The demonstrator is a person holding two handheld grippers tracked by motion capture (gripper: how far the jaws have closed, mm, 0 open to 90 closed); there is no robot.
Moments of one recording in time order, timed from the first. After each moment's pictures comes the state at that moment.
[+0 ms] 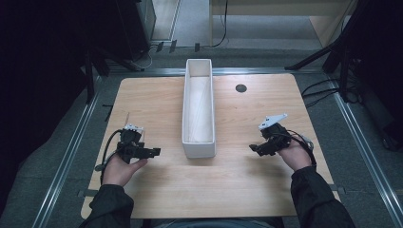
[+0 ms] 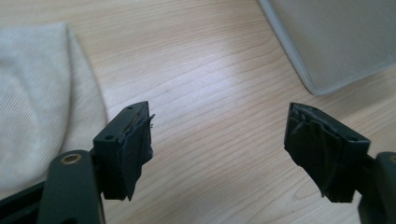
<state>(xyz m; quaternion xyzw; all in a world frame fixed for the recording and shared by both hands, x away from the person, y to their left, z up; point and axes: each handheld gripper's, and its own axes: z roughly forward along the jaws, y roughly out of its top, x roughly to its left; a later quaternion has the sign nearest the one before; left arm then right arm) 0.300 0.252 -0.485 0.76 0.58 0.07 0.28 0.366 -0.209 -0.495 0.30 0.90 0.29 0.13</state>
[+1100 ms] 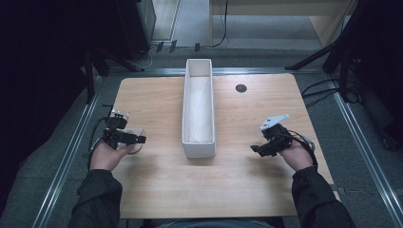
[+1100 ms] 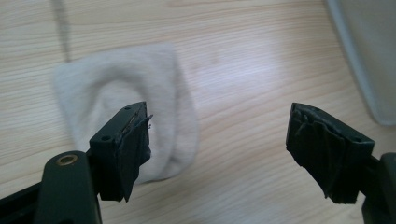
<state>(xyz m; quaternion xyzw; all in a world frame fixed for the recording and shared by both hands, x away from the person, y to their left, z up) 0.332 0.293 -0.468 0.74 0.63 0.09 0.23 0.365 -0.213 -0.496 0.29 0.90 0.29 0.12</state>
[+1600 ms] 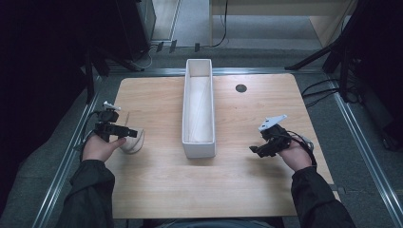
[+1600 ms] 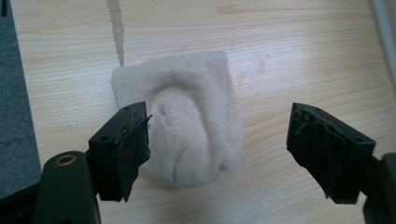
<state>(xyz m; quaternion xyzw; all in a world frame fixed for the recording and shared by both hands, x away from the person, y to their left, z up) 0.355 0.321 -0.464 0.73 0.65 0.08 0.20 0.364 -0.210 -0.497 0.29 0.91 0.28 0.12</state>
